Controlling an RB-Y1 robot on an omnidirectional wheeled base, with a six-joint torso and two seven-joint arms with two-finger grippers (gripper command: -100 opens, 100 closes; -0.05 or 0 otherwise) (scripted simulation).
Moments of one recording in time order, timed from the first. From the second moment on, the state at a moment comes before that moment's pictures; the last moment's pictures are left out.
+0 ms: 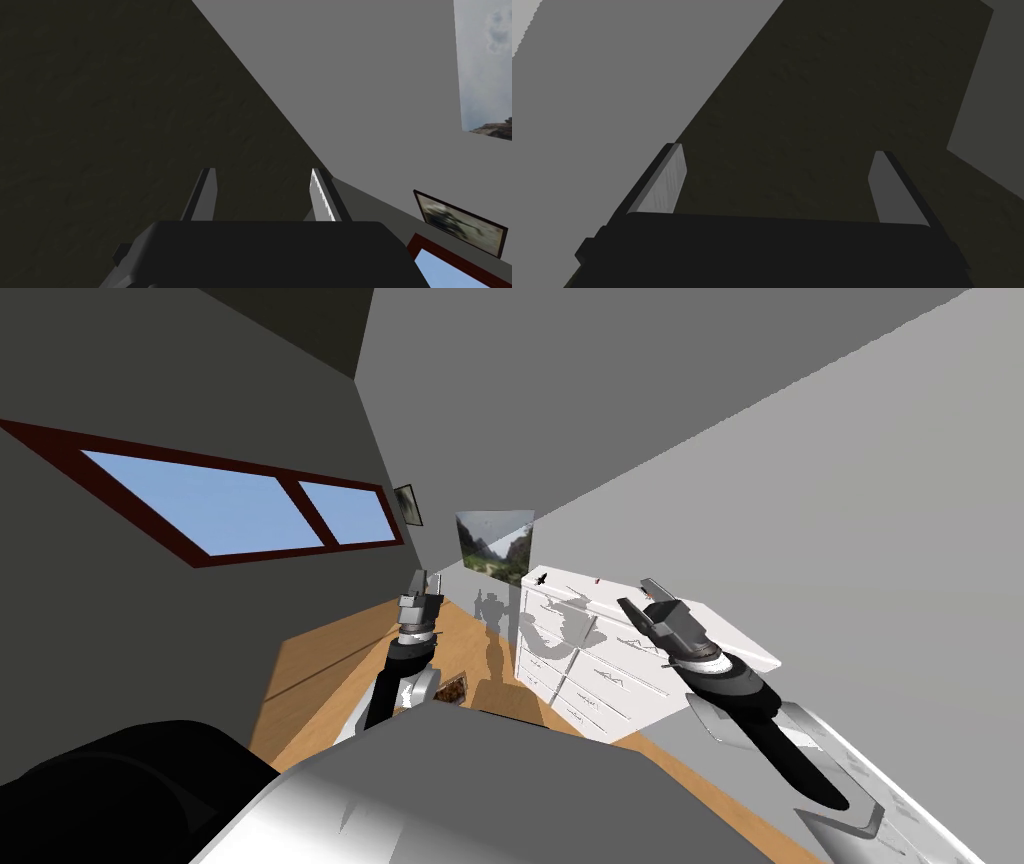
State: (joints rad) left arm 0.47 0.04 0.02 -2.32 -0.02 -0.63 -0.07; right arm 0.31 -0.64 -0.30 -2.10 0.23 -0.78 0.50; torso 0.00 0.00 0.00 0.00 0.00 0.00
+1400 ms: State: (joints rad) left arm 0.47 0.04 0.02 -2.32 -0.02 -0.63 -0.07; right arm 0.24 -0.99 -0.49 -1.98 0.54 -1.05 0.79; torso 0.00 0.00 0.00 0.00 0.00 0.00
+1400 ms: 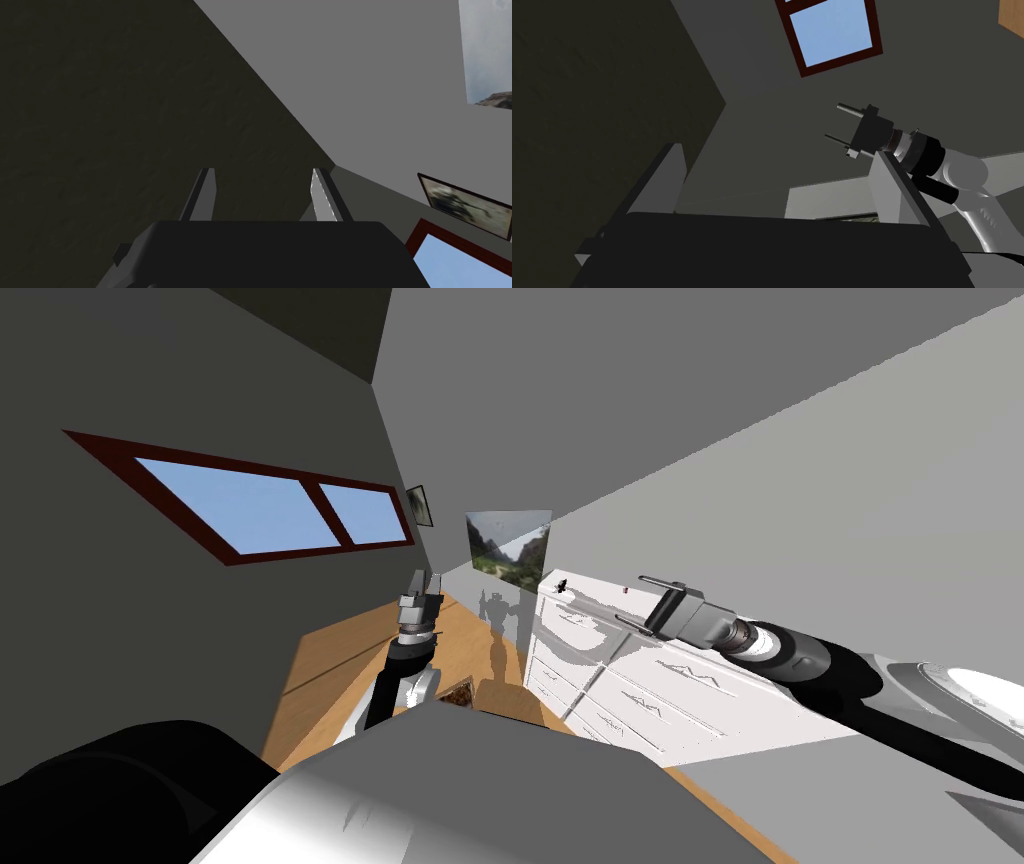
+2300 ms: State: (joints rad) left arm 0.47 0.04 0.02 -2.32 -0.02 -0.63 -0.07; right arm 0.25 -1.21 -0.62 -1.89 0.77 -1.22 0.92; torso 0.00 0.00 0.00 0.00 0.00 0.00
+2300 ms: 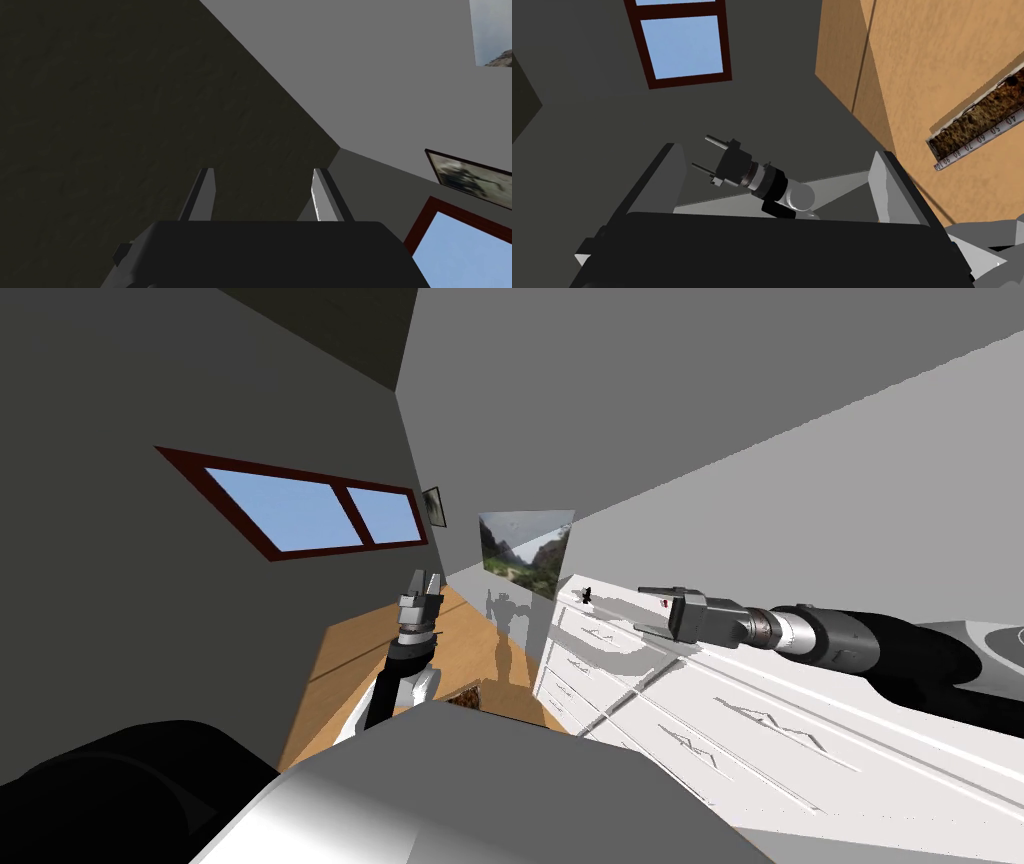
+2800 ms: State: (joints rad) left arm 0.47 0.04 0.02 -2.32 -0.02 -0.63 -0.07; right arm 0.26 -1.32 -0.66 -1.84 0.90 -1.30 0.96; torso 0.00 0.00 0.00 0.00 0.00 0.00
